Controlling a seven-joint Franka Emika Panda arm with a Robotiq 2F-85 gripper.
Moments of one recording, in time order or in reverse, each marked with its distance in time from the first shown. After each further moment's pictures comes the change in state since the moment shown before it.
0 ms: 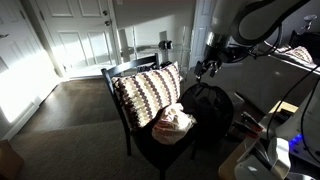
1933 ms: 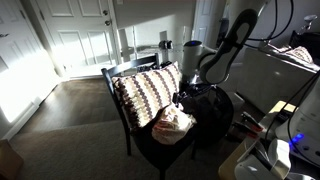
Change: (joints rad) arm 0.188 0.749 -0.236 0.346 -0.479 0.303 0.346
